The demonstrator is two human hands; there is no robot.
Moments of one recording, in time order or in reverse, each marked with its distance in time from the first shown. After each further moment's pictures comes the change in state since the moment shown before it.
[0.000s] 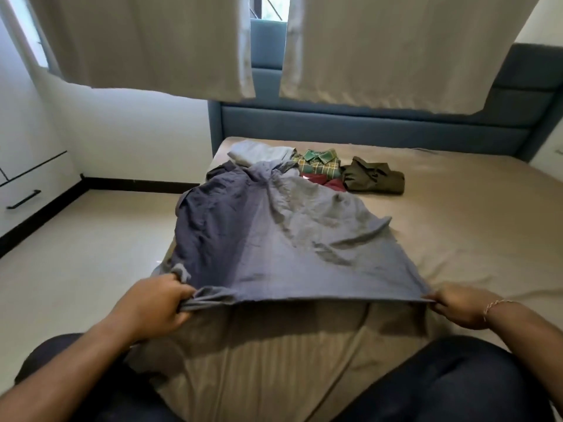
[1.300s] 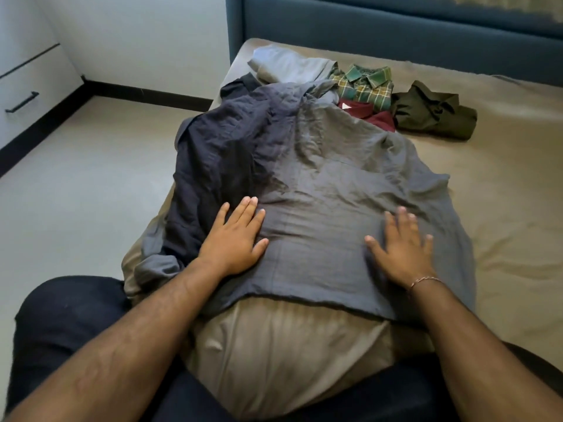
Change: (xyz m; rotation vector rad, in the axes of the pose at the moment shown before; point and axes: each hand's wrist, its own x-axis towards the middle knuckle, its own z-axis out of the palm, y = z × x) left_hand 0.122 0.049 0.124 -0.107 -0.096 -0.086; right_hand 0.138 -0.136 0.027 0.355 0.332 -0.010
